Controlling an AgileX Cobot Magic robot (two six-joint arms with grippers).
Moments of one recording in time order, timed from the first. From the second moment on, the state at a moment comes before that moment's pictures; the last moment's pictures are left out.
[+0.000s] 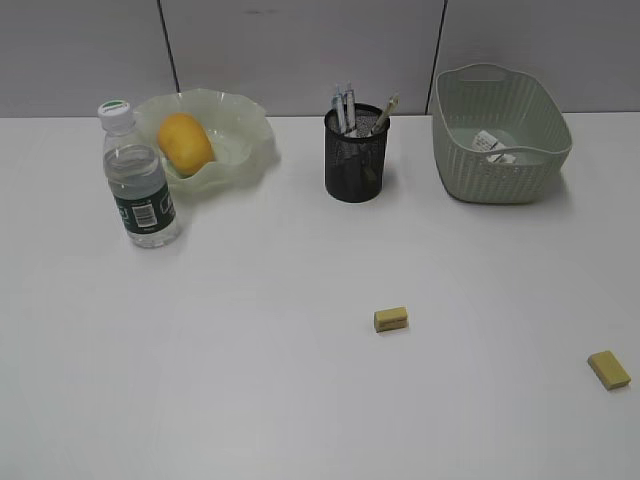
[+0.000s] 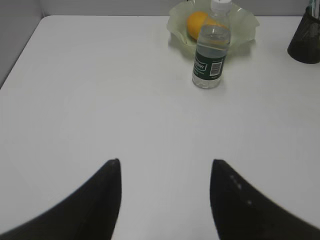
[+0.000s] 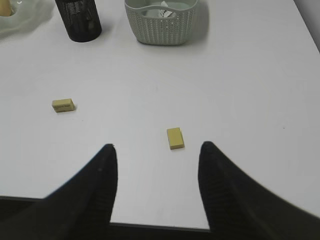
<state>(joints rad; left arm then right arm) -0.08 -0.01 -0.53 0.01 1.07 -0.07 0.00 -0.01 -0.50 0.15 1.04 -0.08</state>
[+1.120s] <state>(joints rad) -0.08 -0.01 -0.53 0.00 1.07 -0.07 0.00 -0.01 -0.50 0.15 1.04 -0.08</state>
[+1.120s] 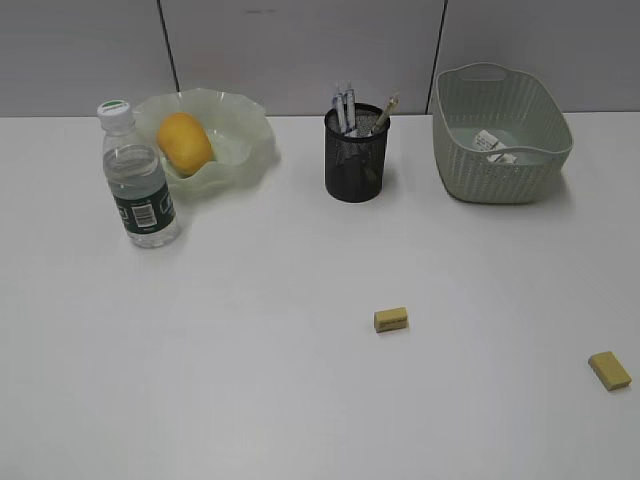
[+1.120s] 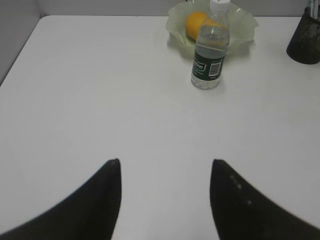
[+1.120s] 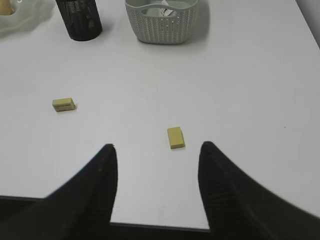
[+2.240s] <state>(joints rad) -0.08 -0.01 -0.53 0.00 1.07 -0.07 0.00 1.32 -0.92 0.10 1.07 -0.08</state>
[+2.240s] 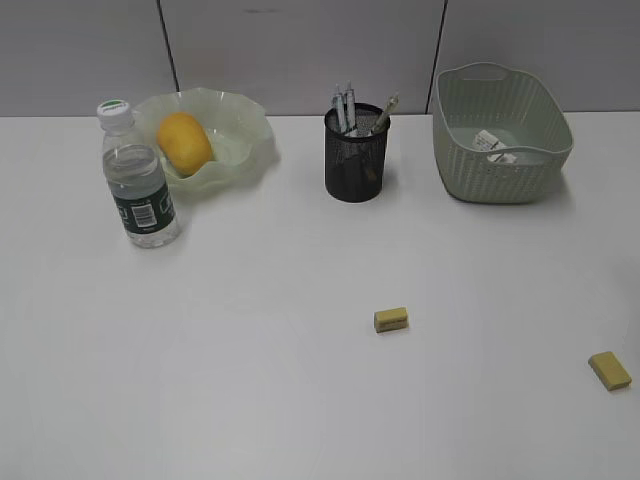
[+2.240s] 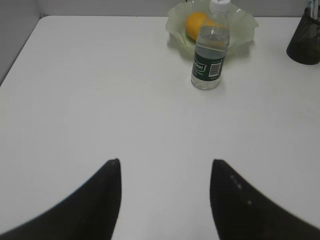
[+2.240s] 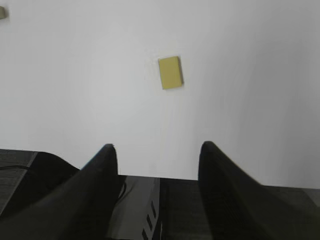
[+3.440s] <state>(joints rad) -0.08 -0.01 -0.53 0.00 1.07 -0.07 0.13 1.79 -0.88 0.00 0.79 -0.05</state>
